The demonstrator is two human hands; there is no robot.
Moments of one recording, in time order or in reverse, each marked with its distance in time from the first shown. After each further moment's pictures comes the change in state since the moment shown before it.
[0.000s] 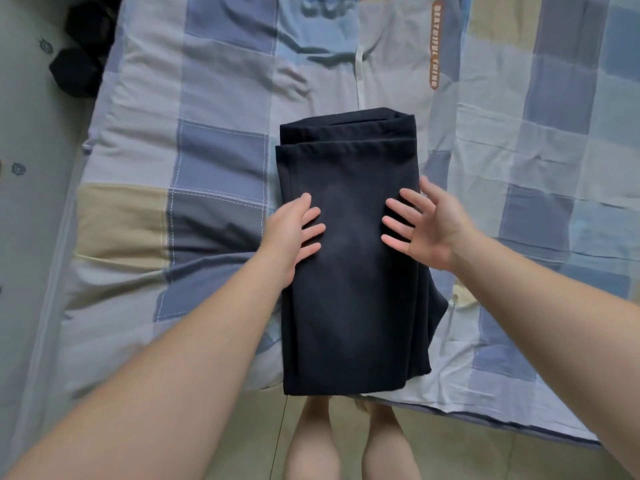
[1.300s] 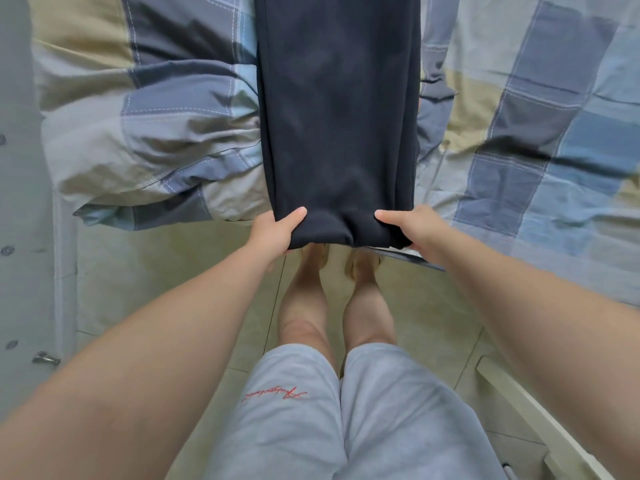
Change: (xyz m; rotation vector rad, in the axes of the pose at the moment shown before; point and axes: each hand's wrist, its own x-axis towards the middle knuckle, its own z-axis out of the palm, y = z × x) left_hand -0.107 -0.260 -0.044 0.312 0.250 -0.148; right_hand -0.069 0.222 -0.158 -0.708 0.117 0.112
